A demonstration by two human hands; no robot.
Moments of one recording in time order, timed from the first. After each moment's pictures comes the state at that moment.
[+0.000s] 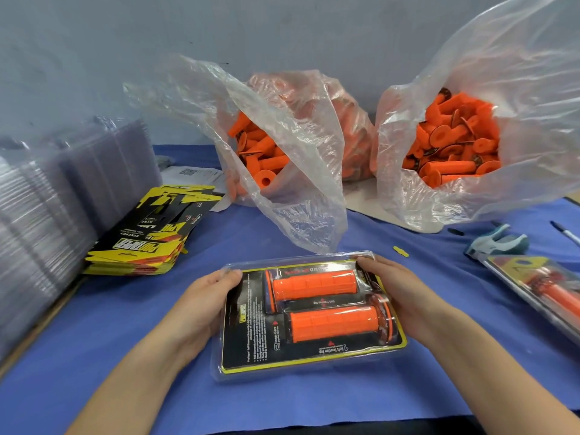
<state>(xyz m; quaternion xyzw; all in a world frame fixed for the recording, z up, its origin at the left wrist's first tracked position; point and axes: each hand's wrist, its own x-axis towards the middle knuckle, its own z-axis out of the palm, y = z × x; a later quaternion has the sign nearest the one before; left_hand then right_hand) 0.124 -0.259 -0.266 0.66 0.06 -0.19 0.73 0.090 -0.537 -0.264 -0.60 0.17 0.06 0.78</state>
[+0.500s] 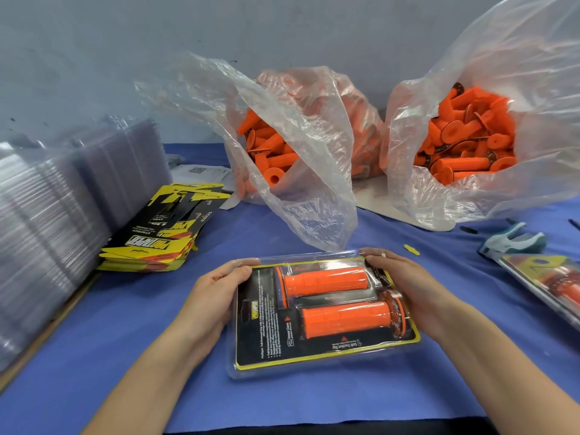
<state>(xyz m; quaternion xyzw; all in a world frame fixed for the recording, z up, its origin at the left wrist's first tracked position) 0.123 -0.258 -0.268 0.65 0.04 -0.13 0.75 0.095 -0.538 -0.262 -0.62 0.19 0.04 0.76</state>
